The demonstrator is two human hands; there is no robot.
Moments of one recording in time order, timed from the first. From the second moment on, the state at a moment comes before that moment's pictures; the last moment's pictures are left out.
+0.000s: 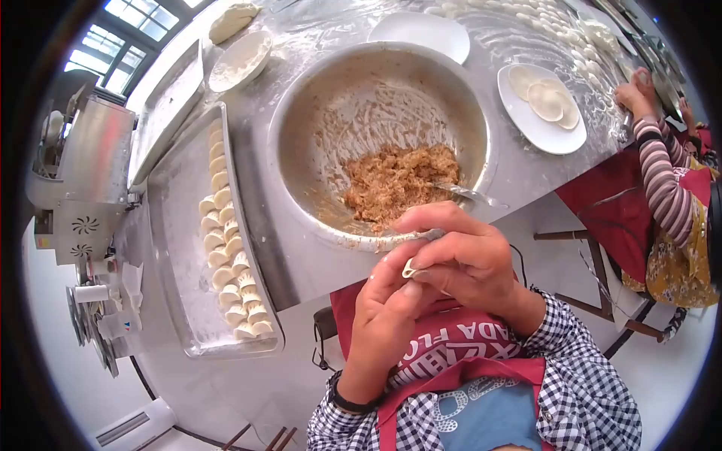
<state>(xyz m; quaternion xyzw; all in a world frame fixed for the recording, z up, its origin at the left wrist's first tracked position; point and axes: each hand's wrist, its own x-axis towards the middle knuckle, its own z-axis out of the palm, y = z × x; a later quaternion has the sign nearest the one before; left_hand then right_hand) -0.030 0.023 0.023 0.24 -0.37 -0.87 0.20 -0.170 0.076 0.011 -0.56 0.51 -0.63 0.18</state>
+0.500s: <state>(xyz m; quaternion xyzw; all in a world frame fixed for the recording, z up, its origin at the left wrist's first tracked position) -0.026 0.018 0.020 0.19 -0.14 -0.96 0.18 -0.168 0.075 0.013 -0.60 0.49 -0.62 0.14</state>
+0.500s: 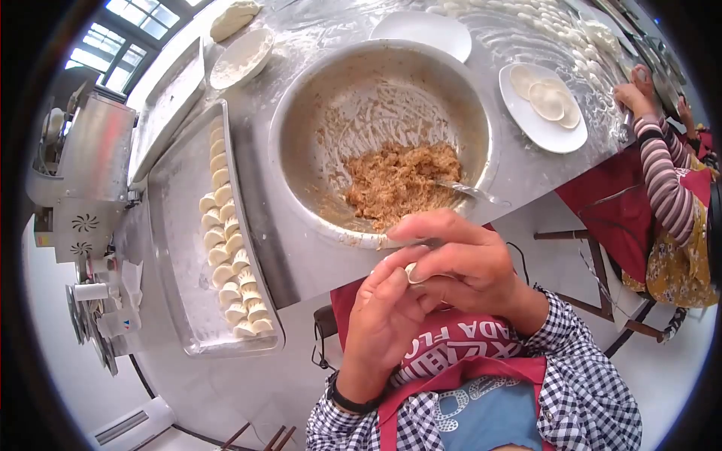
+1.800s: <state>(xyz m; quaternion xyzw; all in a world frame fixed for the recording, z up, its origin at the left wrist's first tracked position) -0.021 0.019 0.030 0.21 -0.24 -0.94 0.16 -0.169 0.082 0.003 -0.56 0.43 -0.66 0.27</state>
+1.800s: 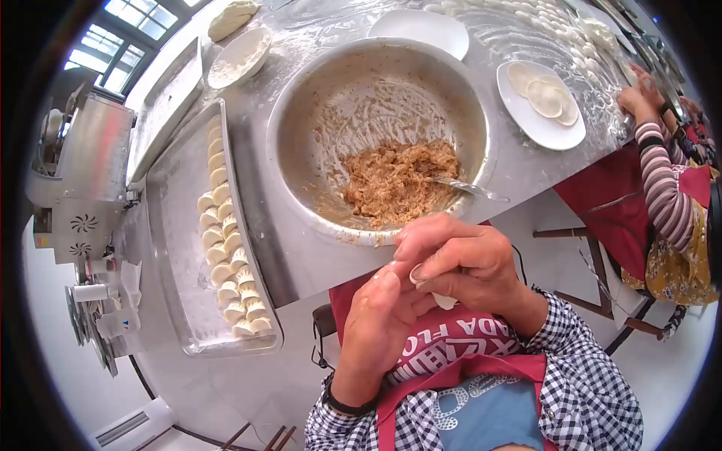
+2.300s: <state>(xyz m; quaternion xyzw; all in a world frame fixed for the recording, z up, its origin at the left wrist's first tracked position) -0.022 0.018 0.033 0.21 -0.29 -0.92 0.15 -0.170 0.082 -0.002 -0.56 0.42 -0.65 0.28</state>
